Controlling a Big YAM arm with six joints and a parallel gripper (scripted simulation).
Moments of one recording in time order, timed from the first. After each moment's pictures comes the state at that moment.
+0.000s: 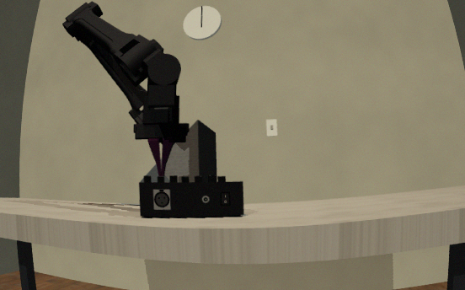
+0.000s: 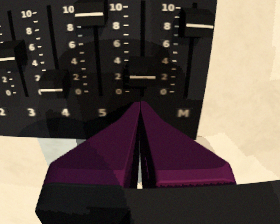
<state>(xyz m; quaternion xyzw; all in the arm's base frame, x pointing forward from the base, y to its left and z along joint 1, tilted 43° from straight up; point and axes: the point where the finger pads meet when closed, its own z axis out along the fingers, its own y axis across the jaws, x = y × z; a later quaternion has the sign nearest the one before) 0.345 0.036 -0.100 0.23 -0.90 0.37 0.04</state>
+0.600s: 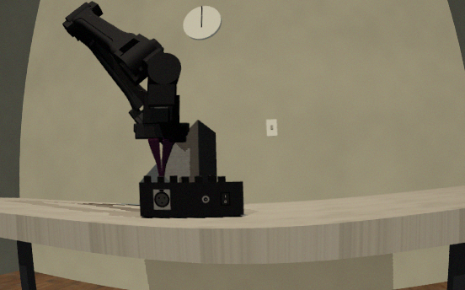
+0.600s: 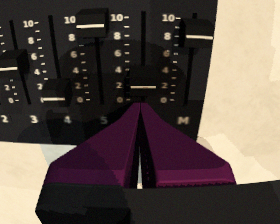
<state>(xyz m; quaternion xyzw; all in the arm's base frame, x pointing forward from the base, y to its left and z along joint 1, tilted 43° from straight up) 0.349 0.038 -0.102 0.23 -0.90 0.37 0.04</state>
